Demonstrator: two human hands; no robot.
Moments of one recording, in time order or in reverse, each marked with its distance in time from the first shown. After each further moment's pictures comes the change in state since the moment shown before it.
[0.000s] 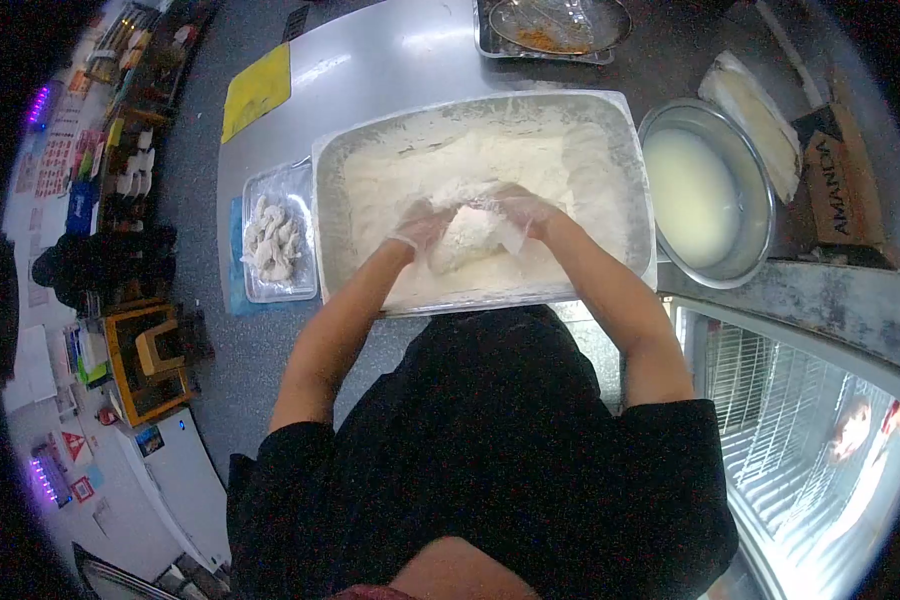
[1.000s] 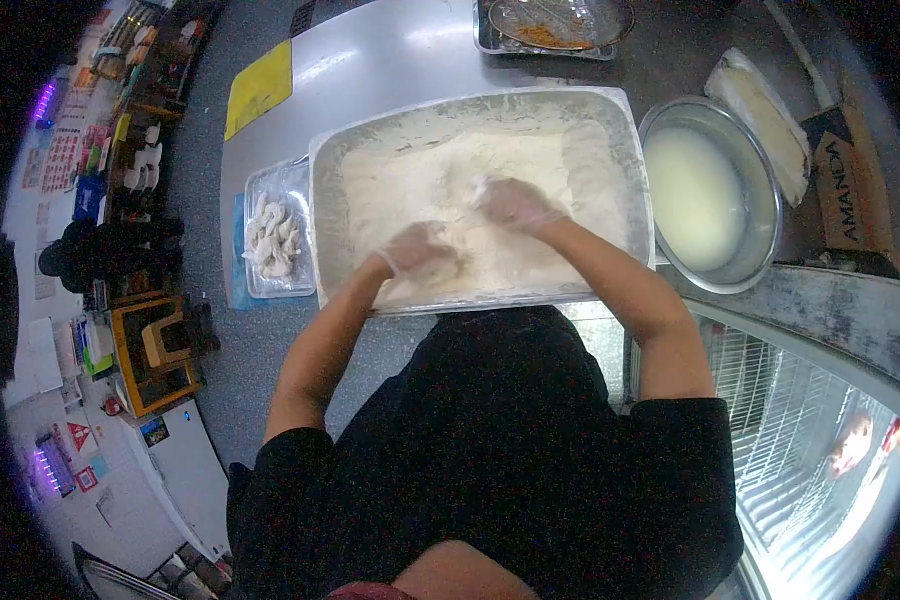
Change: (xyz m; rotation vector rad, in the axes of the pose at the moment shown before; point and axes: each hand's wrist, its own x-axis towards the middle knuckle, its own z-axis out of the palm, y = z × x) left_hand -0.045 0.013 -0.012 -0.115 -0.264 0.036; right_hand 0.010 0.000 -0.009 -1.446 0.156 -0.309
